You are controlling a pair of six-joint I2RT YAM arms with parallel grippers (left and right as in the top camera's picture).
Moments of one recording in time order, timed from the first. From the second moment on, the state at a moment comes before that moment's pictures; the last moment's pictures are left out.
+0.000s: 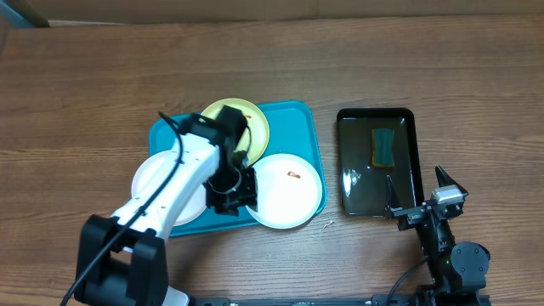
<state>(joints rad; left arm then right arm) -0.37 1.66 1.18 -1.27 0.34 -0.49 0.05 0.01 0.02 -0.02 -0.15 -0.04</state>
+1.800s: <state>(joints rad) -0.58 1.66 0.99 -0.98 0.14 -0.99 0.05 0.01 0.02 -0.02 -0.15 -0.04</state>
